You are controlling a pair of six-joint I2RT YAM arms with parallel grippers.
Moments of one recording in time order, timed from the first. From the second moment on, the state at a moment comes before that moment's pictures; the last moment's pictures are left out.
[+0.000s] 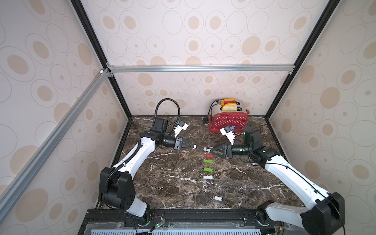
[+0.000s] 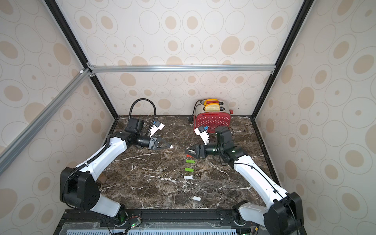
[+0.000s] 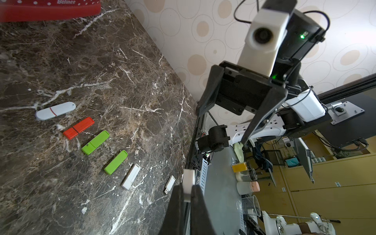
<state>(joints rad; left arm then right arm) -0.27 1.51 1.24 -0.70 1.19 0.01 0.55 1.17 0.99 -0.44 -0.80 0.16</state>
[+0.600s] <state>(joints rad) -0.24 1.51 1.17 -0.75 1.18 0.00 1.10 1.34 0.89 -0.92 -0.15 -0.50</state>
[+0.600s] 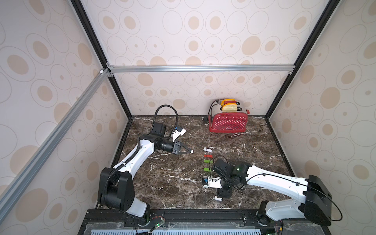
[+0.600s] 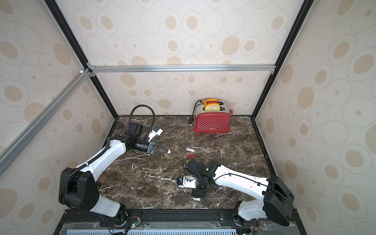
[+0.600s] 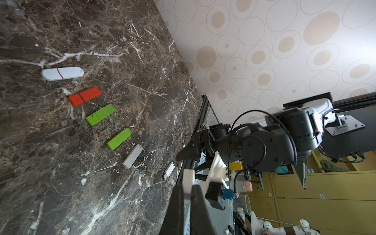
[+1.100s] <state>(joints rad) -0.24 1.52 1.17 -0.74 1.17 -0.03 1.16 1.63 0.93 -0.92 -0.07 -0.50</state>
